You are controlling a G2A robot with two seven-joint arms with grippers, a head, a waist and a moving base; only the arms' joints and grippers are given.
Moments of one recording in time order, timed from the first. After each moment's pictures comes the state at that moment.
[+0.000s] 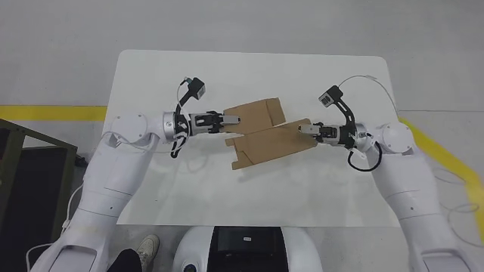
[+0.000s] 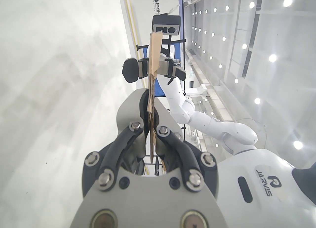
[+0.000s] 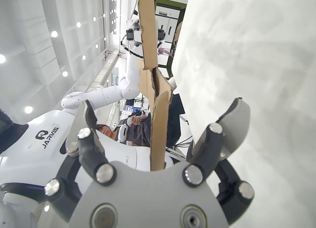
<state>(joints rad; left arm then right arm) 0.90 -1.18 -1.22 -1.33 -0.31 -0.19 -1.19 -0.88 -1.16 1.26 -1.13 0.50 -0.38 1.44</state>
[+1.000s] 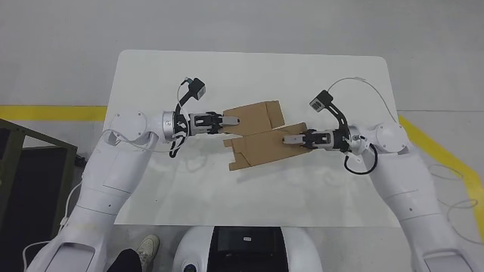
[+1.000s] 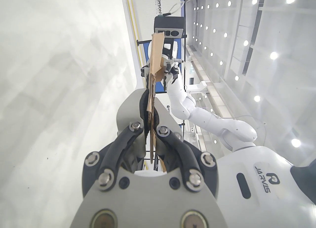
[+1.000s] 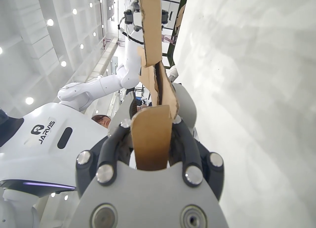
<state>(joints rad) 0.88 -1.16 -1.20 -1.31 -0.33 -0.19 -1.21 -0.88 -1.13 1.19 -1.17 0.51 -0.37 1.45</state>
